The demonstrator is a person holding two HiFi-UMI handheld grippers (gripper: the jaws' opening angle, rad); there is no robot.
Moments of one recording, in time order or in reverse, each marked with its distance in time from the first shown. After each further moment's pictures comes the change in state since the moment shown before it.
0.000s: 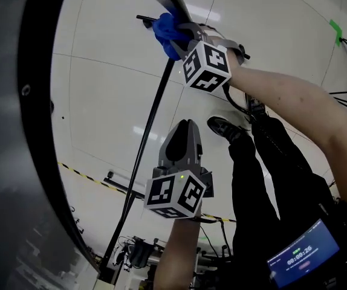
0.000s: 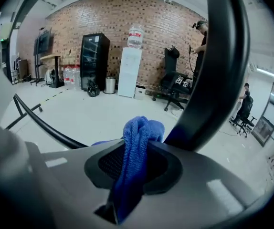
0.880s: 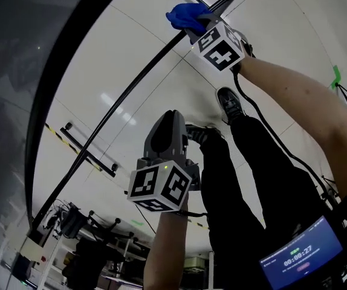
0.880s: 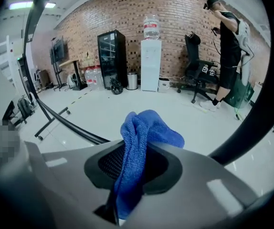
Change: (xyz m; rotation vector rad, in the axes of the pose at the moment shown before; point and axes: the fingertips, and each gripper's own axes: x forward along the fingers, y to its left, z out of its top) left arm -0.047 0.023 -0.053 -0.244 -0.201 0.218; right arm 0.007 0.074 -0.031 0.009 0.066 0.287
